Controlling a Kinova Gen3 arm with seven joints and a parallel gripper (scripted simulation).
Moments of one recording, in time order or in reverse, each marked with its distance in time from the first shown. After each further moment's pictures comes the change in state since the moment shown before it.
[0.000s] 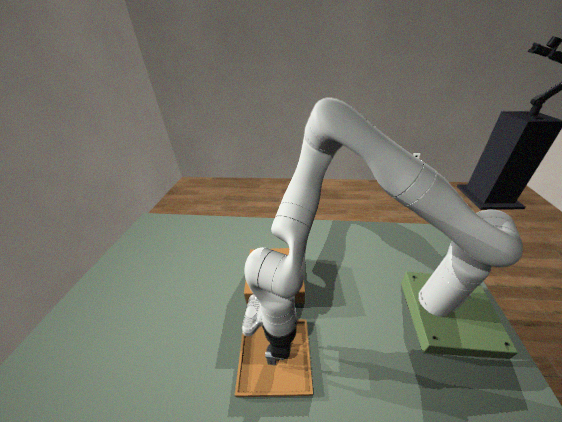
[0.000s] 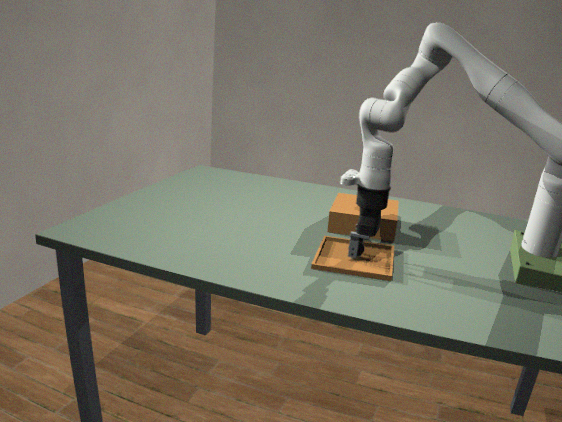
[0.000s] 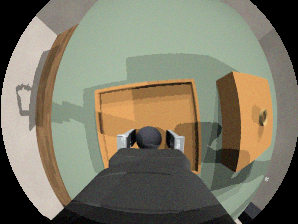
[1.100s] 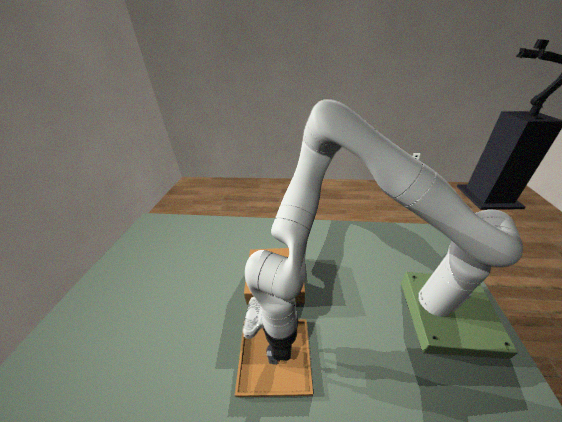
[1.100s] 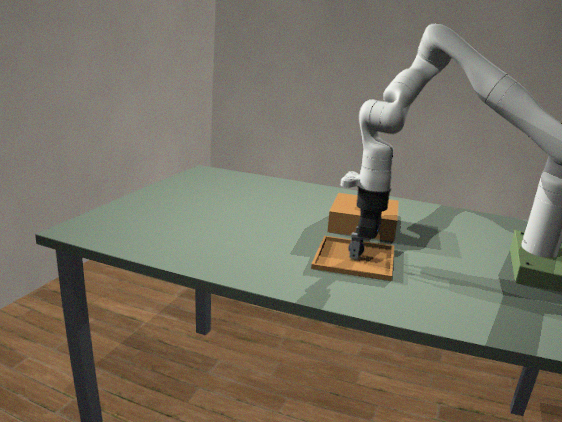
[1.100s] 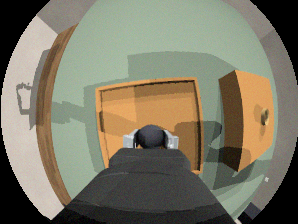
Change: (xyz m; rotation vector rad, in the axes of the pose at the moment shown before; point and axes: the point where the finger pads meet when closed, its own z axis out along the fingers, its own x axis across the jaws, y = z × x) arm -0.003 0.003 0.004 -0.008 -0.003 -0.005
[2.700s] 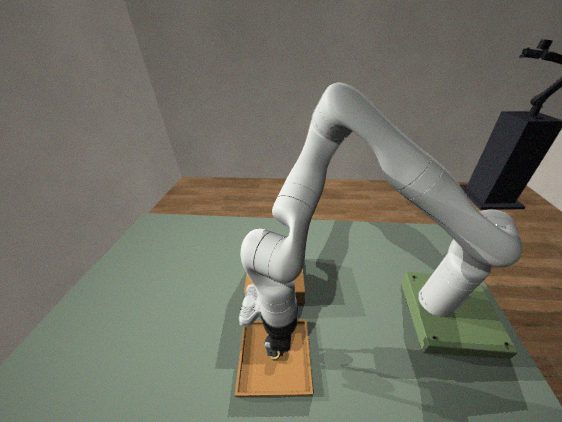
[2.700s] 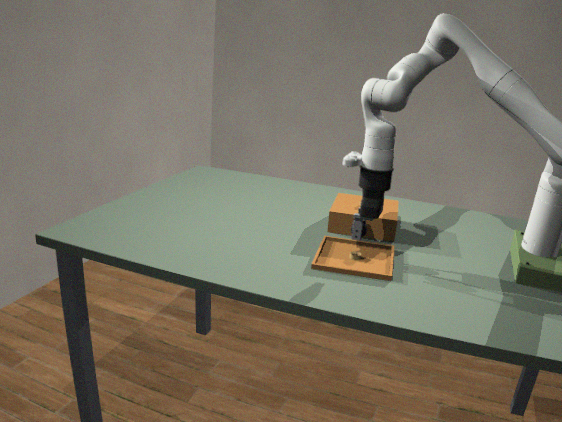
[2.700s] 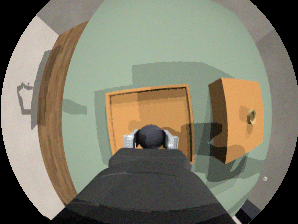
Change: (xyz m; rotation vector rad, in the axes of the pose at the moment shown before) arm 0.000 0.000 -0.050 0.000 0.000 0.000
